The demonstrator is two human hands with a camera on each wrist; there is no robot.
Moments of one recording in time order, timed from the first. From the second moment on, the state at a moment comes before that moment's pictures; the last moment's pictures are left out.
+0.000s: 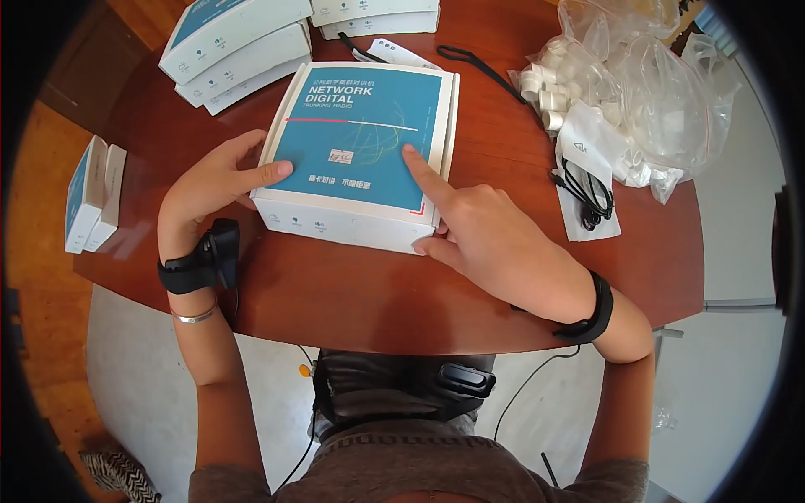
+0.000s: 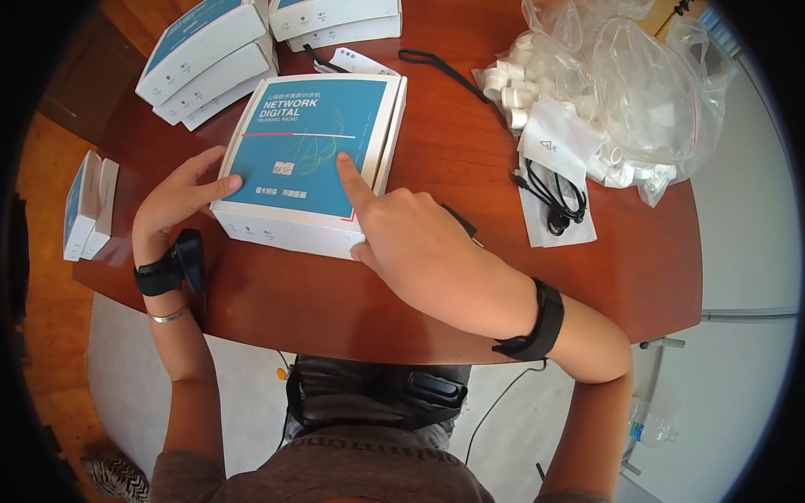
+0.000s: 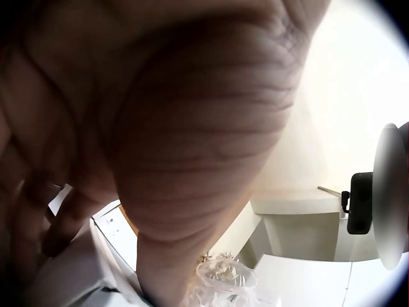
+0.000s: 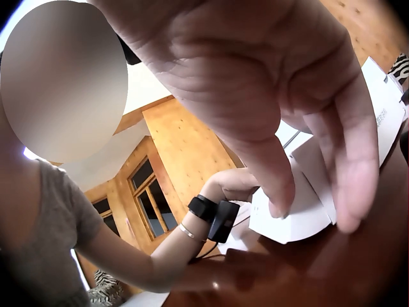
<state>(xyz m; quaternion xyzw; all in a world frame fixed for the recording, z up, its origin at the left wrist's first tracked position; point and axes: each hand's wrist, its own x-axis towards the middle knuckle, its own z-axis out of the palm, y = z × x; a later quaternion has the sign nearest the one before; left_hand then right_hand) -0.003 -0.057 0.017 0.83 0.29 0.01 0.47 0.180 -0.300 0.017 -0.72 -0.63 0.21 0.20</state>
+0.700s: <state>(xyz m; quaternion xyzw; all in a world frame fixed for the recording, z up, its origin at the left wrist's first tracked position) 0.009 -0.058 0.024 0.66 0.17 0.33 0.65 0.177 -0.295 0.028 -0.70 -0.63 0.03 0.33</state>
